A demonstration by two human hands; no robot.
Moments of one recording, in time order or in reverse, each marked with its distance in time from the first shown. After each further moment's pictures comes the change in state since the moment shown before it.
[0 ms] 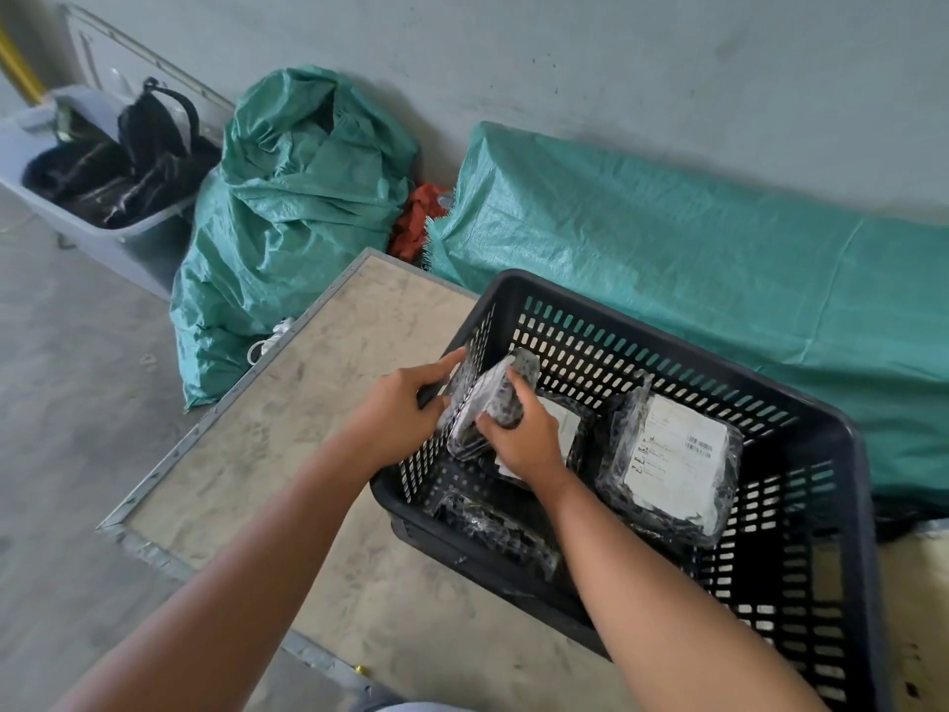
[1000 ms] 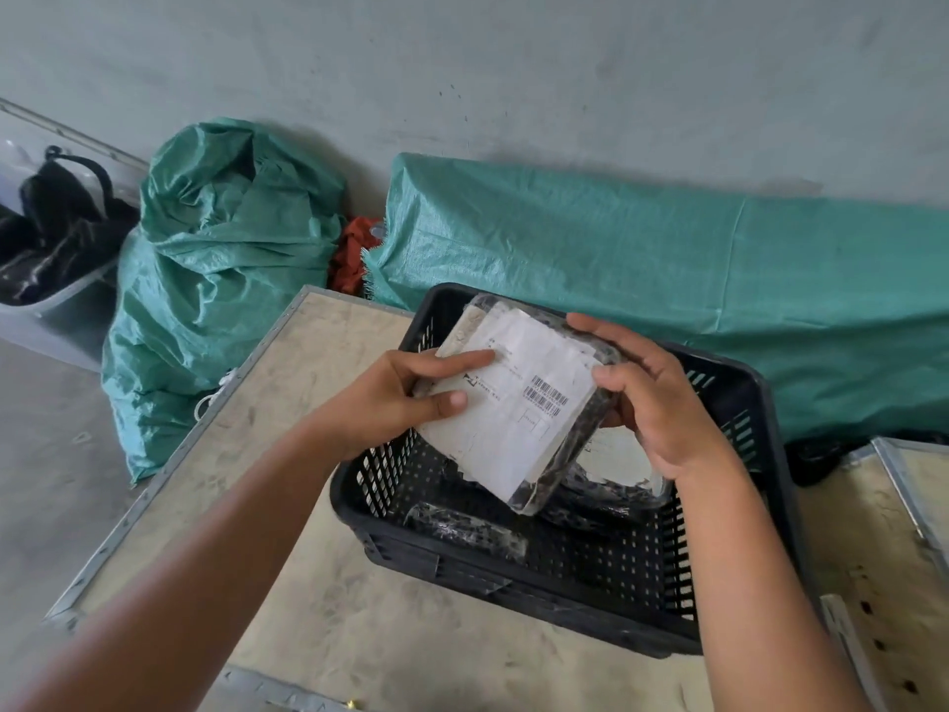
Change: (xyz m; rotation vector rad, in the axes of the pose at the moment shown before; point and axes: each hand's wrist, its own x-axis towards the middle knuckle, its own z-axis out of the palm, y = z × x) left_hand -0.001 0.082 -0.022 -0.601 -0.517 0.344; right_hand -0.096 -0.098 -0.172 0.326 0.034 -0.200
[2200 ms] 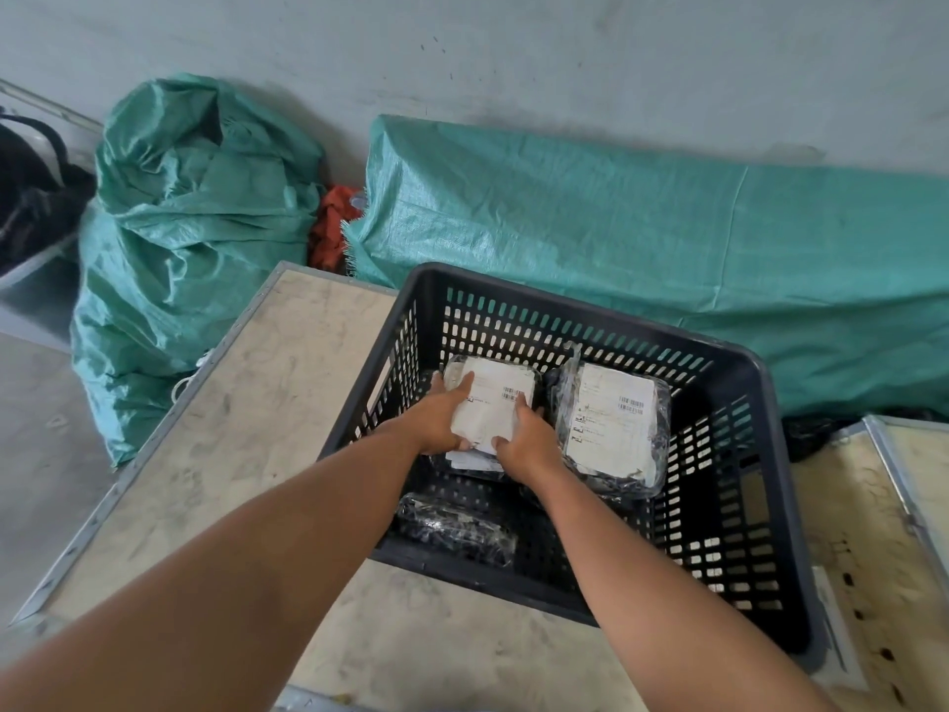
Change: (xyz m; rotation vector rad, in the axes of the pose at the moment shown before) left_hand 0.077 -0.176 0.014 0.771 -0.104 -0.671; right_hand 0.044 0.172 0.072 -0.740 0.016 0.568
